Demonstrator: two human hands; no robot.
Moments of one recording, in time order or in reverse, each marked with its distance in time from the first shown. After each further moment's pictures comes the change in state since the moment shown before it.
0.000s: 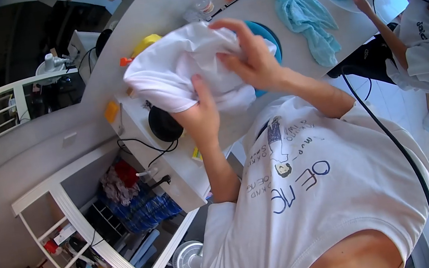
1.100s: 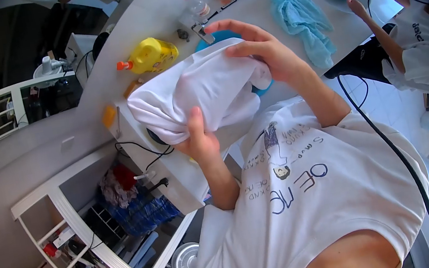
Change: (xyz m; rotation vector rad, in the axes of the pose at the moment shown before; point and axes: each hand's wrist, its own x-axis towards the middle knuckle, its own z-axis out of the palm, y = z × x) left_hand -0.024 0.022 -0.006 -0.773 0.280 -0.352; right_hand 0.015 -0.010 -0.034 0.940 -0.200 0.728
